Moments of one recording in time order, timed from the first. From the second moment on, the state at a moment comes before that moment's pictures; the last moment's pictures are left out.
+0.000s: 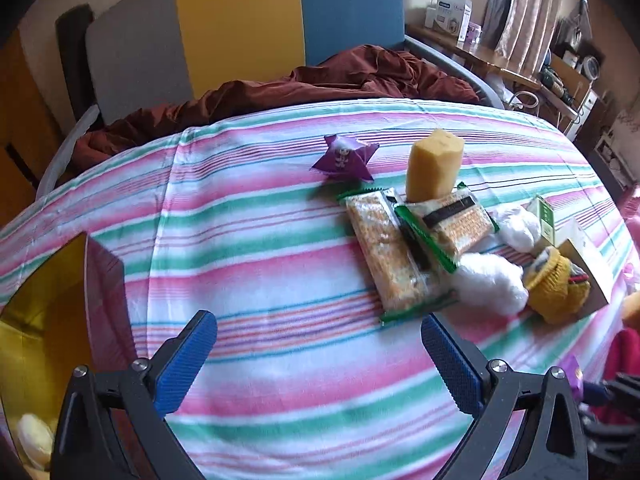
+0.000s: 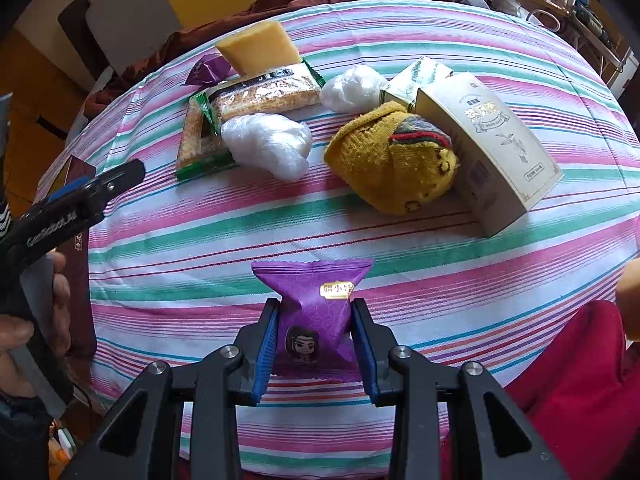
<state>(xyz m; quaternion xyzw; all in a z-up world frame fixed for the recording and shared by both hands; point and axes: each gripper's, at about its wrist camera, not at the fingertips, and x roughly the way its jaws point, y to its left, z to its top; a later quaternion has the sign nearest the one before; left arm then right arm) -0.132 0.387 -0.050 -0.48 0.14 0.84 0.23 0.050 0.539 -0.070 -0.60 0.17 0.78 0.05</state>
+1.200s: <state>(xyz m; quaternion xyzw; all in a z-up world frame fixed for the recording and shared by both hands) -0.177 0.444 -0.084 -0.47 0.17 0.83 0.25 0.024 0.556 -0.067 -0.59 0.20 0.78 0.03</state>
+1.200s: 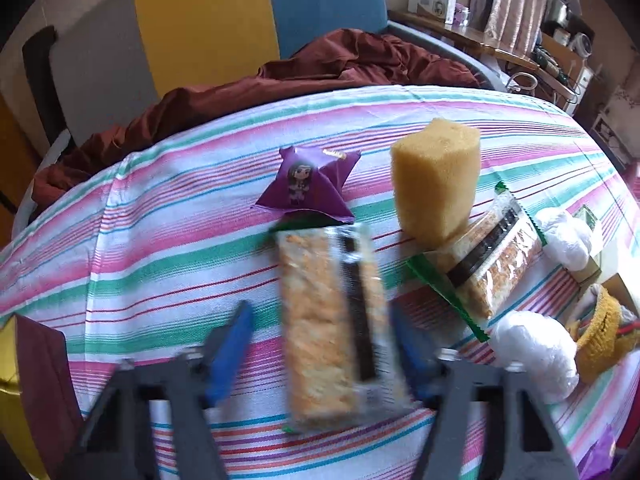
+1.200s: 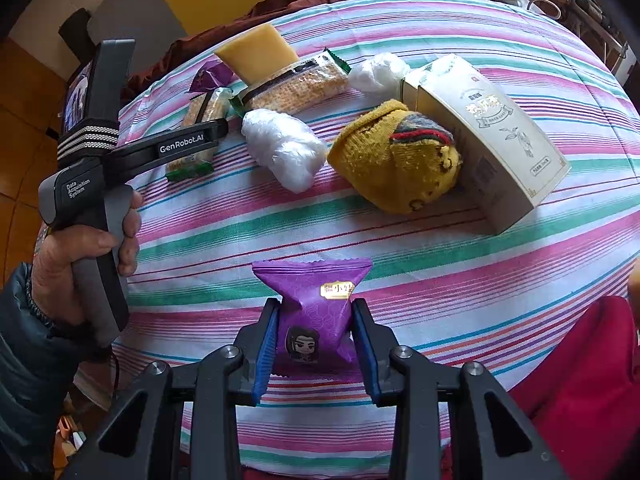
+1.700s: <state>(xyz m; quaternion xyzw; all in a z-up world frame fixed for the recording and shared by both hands) -0.089 0.383 -0.084 -0.45 0.15 0.84 0.25 0.014 0.547 -0.072 -0.61 0.15 0.78 0.04</state>
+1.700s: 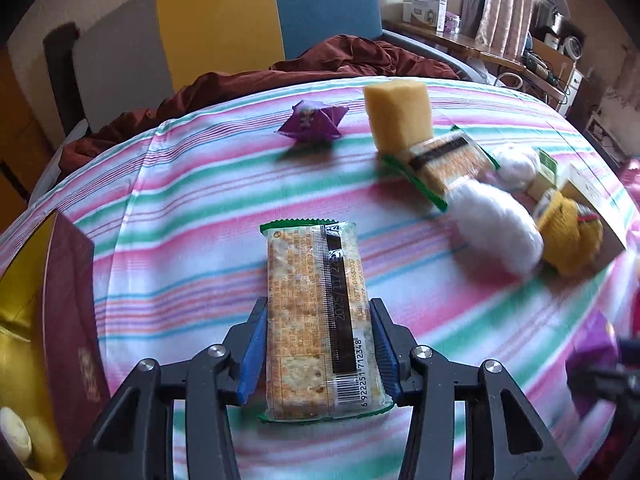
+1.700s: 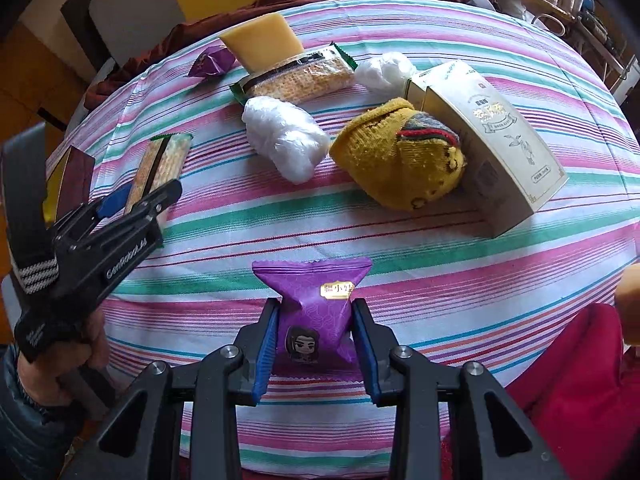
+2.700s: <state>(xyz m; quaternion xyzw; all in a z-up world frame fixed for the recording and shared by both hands) -0.056 0.192 -0.002 -0.40 0.04 0.89 0.19 -0.019 0.529 -0.092 -0.64 0.05 0.76 0.08</state>
